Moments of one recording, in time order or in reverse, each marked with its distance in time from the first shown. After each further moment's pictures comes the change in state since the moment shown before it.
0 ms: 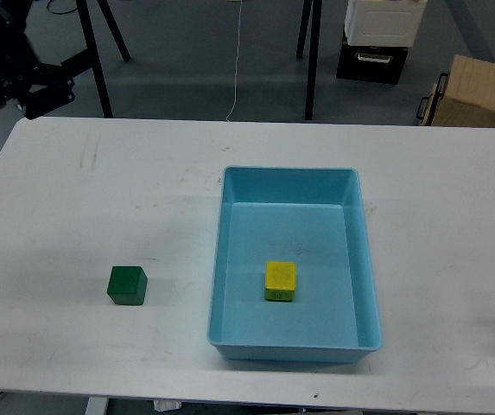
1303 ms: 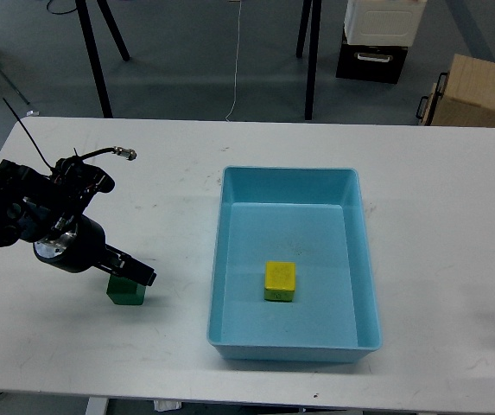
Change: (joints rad) left arm -0.524 -0.308 1.232 0.119 0.588 0.000 0.011; right arm 0.030 -0.005 -0.010 -0.020 -0.007 0.000 -0.001
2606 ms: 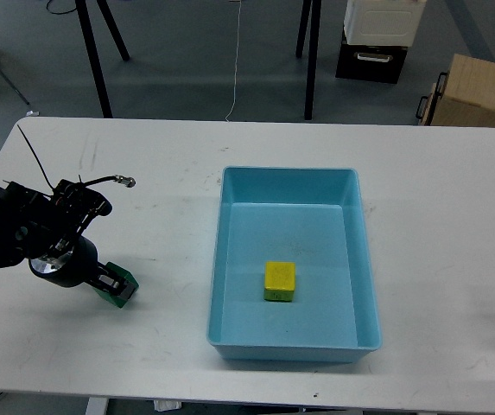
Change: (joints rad) left arm 0.041 -0.028 -0.007 0.065 0.077 0.000 0.010; right arm 0.003 -0.004 -0.001 -0.022 -0.001 0.000 -0.002
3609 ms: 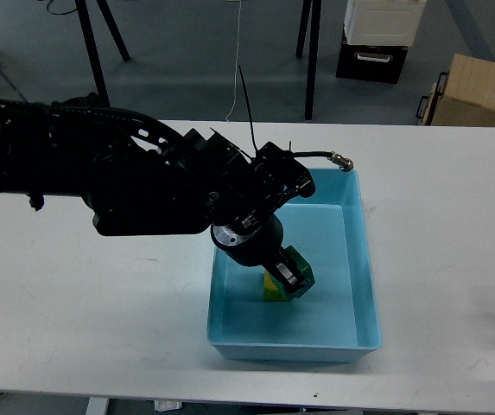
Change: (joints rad) left arm -0.282 -0.577 -0.026 0.074 -0.241 0.000 -0.106; right arm 0.001 -0.005 0.008 -0.006 -0.002 0.000 0.000
